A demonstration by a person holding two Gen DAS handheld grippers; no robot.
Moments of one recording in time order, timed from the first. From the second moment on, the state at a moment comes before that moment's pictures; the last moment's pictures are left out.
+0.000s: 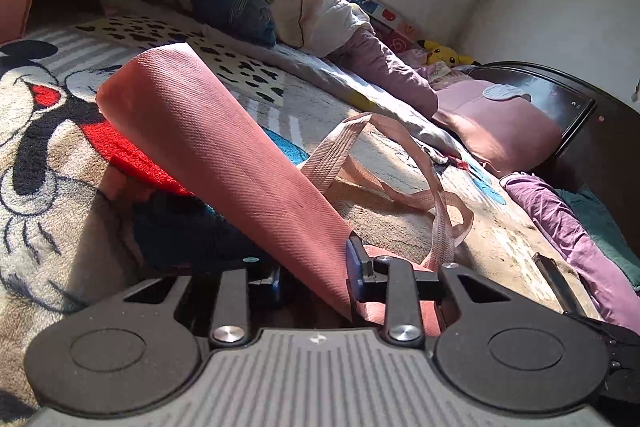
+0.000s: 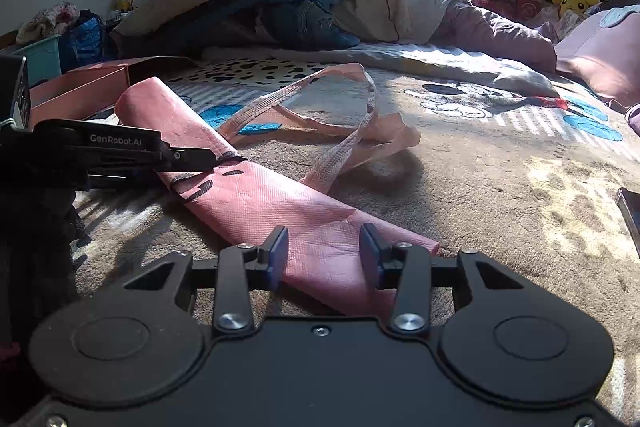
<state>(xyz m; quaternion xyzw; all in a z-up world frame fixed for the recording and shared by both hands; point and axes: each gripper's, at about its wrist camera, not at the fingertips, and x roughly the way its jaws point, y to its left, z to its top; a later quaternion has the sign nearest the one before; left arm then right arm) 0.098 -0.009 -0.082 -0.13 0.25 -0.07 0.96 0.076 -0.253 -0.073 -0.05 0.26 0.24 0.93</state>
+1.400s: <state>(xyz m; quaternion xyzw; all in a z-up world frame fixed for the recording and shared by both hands) 0.048 -0.131 -0.120 0.72 0.09 -0.18 0.67 0.088 -0.285 -0.079 0.07 0.27 0.29 0.91</state>
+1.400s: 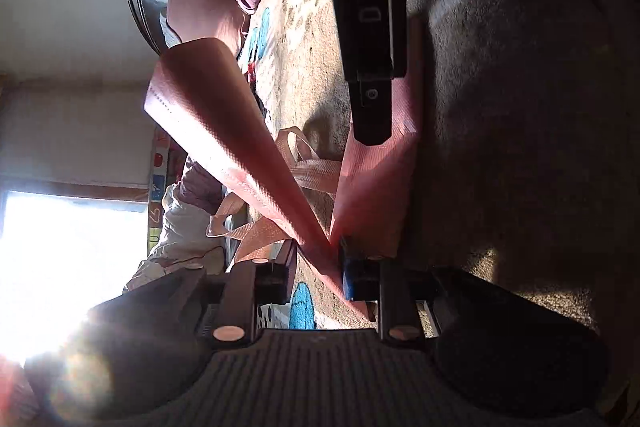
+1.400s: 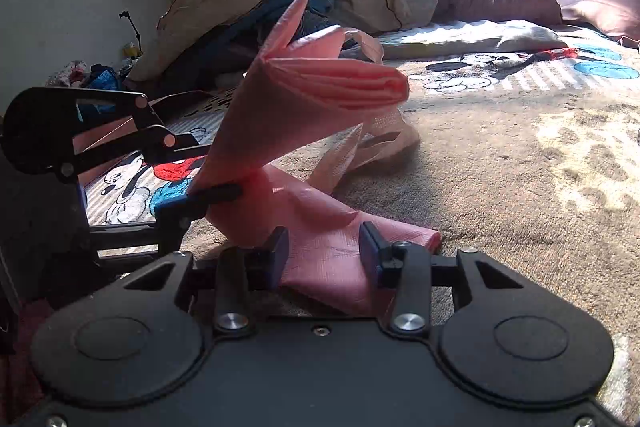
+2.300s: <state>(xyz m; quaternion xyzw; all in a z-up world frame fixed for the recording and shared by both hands) 0.034 -0.123 -0.173 0.87 0.03 -0.16 0.47 0.064 -0.311 -0.038 0.08 0.18 0.28 0.94</state>
